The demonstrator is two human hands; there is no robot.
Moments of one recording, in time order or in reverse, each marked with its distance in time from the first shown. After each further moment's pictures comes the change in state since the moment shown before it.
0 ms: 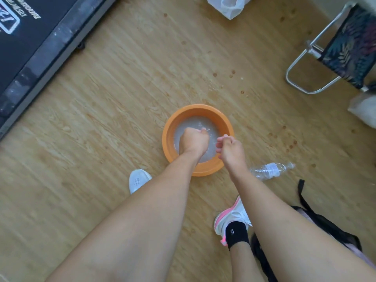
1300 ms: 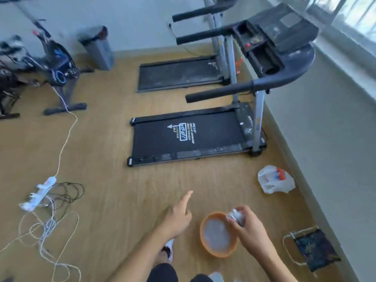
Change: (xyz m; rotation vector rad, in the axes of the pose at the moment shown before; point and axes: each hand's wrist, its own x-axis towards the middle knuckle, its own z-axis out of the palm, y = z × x) left_hand -0.595 0.046 -0.397 -0.047 0.184 0.264; right_hand -0.558 -0.330 -0.209 -0.807 -0.457 -0.839
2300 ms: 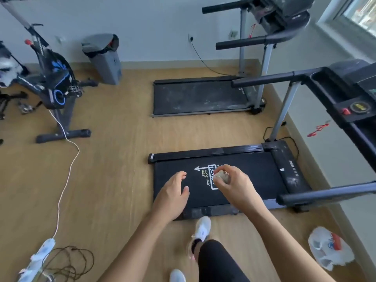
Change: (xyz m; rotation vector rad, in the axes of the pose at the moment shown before) left_hand 0.387 -0.111 -0.586 -0.024 0.339 0.212; right_hand 0.475 -0.597 0.166 -0.082 0.038 -0.217
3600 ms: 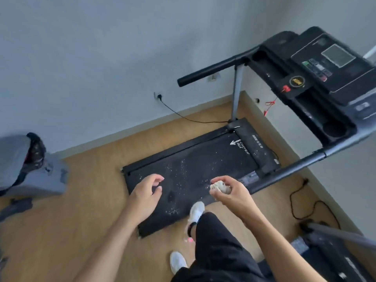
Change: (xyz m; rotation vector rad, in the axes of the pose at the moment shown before) left_hand 1.201 0.065 -0.384 0.050 -0.246 0.101; right_hand 1.095 -0.280 -0.172 0.347 0.131 0.355
